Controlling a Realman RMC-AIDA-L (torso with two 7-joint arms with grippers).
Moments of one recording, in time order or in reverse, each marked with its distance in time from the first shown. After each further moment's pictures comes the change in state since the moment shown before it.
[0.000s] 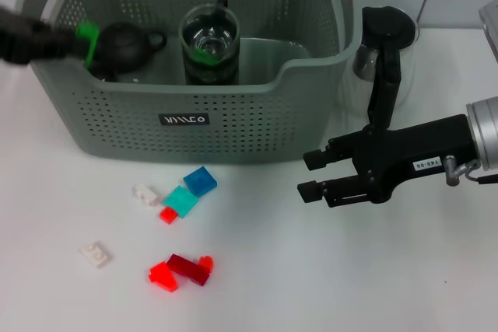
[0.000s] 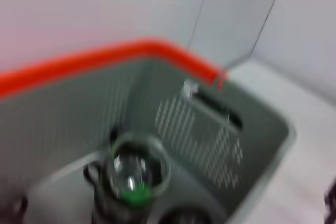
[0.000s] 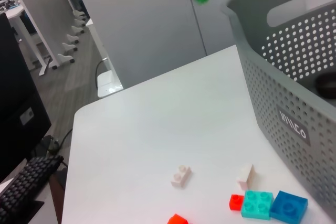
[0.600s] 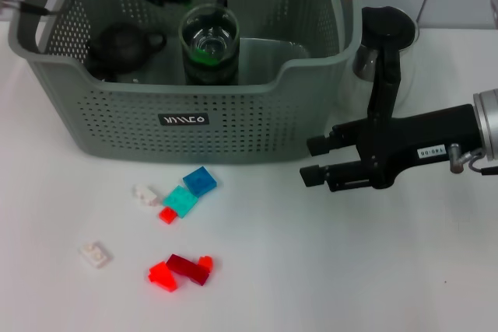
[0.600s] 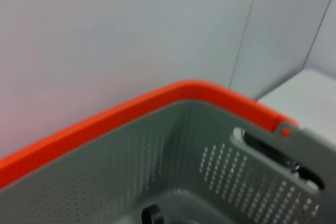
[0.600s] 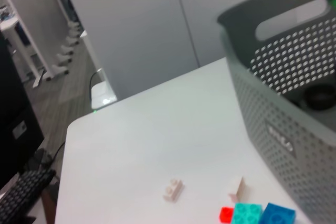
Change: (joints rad) left arm -0.151 -0.042 0.411 -0.211 0.144 -0.540 -0.140; right arm 0.006 0.000 0.048 0.002 0.002 -0.002 0.002
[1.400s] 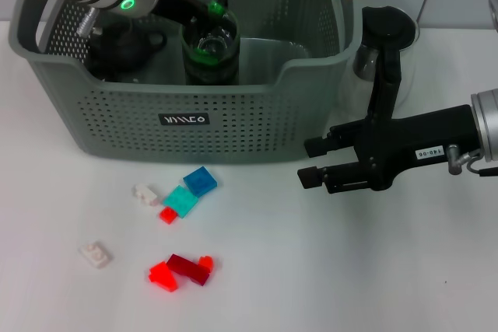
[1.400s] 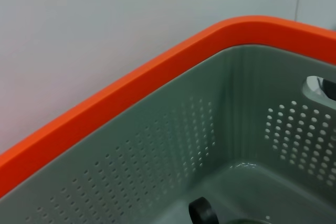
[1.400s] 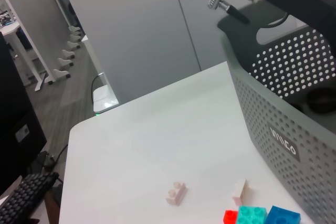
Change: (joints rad) left arm -0.078 -0.092 0.199 -0.232 0.276 -0.413 -0.041; right arm 0.003 0.005 0.004 0.001 -0.003 -0.008 0.002
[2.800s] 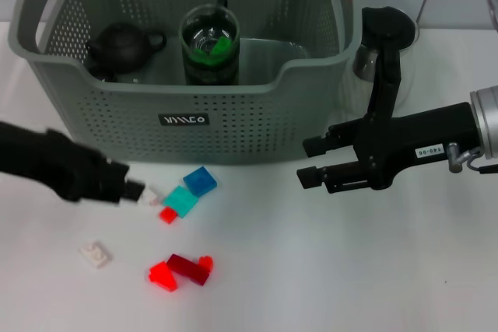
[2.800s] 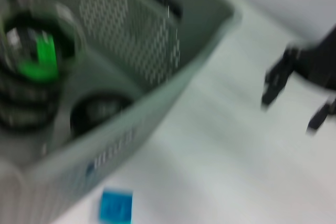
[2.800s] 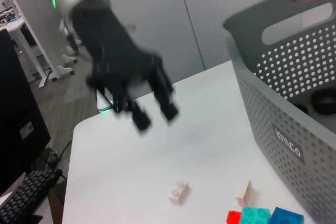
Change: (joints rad) left arm 0.418 0.081 -0.243 0.416 -0.431 0.917 0.131; right arm 0.011 -0.004 0.000 0.000 -0.003 -0.011 0.000
